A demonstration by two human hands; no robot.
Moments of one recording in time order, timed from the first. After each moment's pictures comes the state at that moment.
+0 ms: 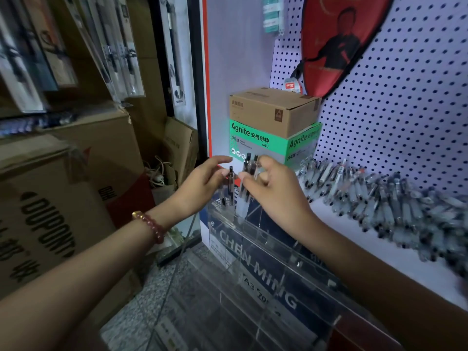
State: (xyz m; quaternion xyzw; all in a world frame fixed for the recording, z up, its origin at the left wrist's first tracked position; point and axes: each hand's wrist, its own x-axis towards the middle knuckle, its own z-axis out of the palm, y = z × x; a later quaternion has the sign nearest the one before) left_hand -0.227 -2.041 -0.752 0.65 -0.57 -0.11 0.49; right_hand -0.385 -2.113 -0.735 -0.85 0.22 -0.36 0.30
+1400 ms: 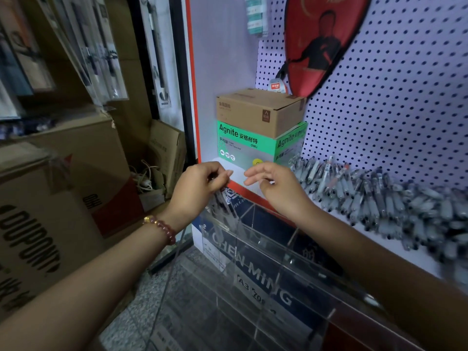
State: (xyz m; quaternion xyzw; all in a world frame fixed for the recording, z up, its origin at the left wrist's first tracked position) left_hand -0.228 -2.055 -0.760 0.66 -0.59 -0.01 0.47; right_hand -0.394 -2.138 -0.736 -0.84 0.28 -0.31 0.35
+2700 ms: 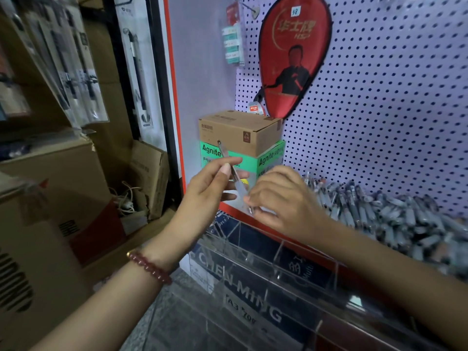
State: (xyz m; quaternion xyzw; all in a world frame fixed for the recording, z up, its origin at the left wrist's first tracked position) left_hand -0.291 -2.031 -0.705 0.50 -0.54 -0.23 0.64; right_hand -0.434 -2.144 -0.716 -0.86 -0.08 -0.47 -0.14
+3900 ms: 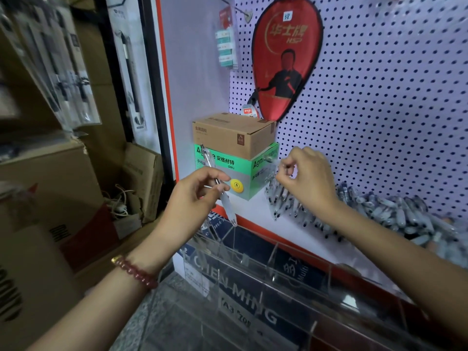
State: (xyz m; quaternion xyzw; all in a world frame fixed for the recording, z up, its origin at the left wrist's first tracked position) left_hand -0.280 -2.030 -0.707 0.57 -0.55 -0.15 0.60; right_hand -0.450 -2.192 -0.699 -0.84 0.31 -0.45 -0.05
